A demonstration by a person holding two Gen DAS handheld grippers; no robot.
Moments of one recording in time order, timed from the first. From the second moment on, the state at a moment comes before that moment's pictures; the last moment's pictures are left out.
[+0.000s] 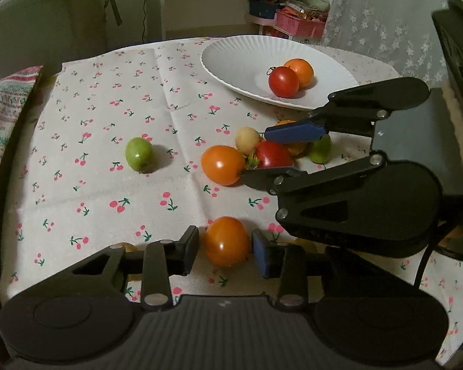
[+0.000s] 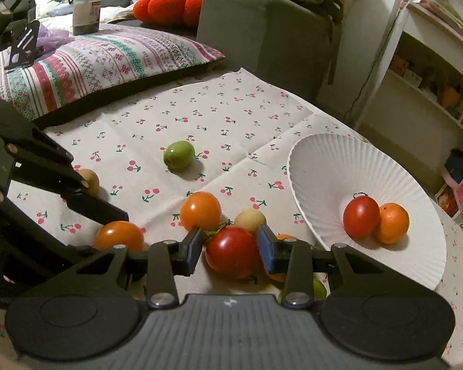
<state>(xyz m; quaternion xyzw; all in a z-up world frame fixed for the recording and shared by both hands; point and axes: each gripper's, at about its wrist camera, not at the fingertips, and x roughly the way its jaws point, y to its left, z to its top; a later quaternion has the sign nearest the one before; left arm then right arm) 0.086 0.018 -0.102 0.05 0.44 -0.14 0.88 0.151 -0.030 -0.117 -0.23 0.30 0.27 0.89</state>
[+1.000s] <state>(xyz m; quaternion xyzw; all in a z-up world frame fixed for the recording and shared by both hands) 0.086 0.023 -0.061 0.03 0.40 -0.12 0.91 0.142 -0.072 -0.080 -0.11 0.30 0.28 0.90</state>
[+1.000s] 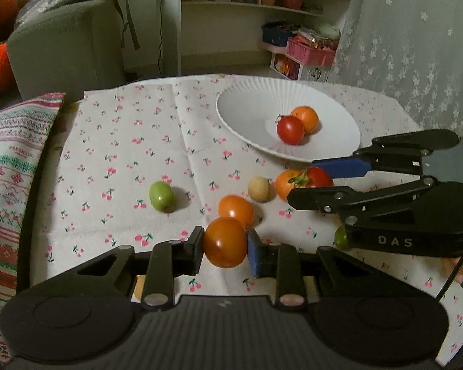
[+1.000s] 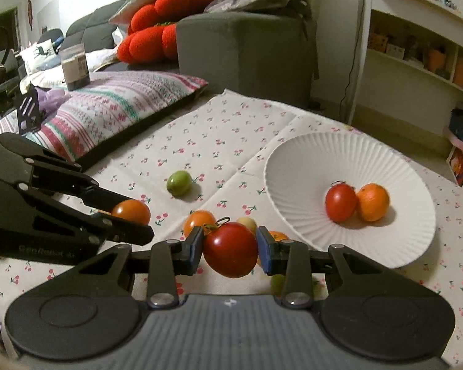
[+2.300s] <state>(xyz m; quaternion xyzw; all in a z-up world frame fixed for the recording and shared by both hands) 0.171 -0.077 -0.055 0.10 0.35 -0.19 0.91 0.191 -0.169 -0.070 0.10 0.31 0.16 0.93</state>
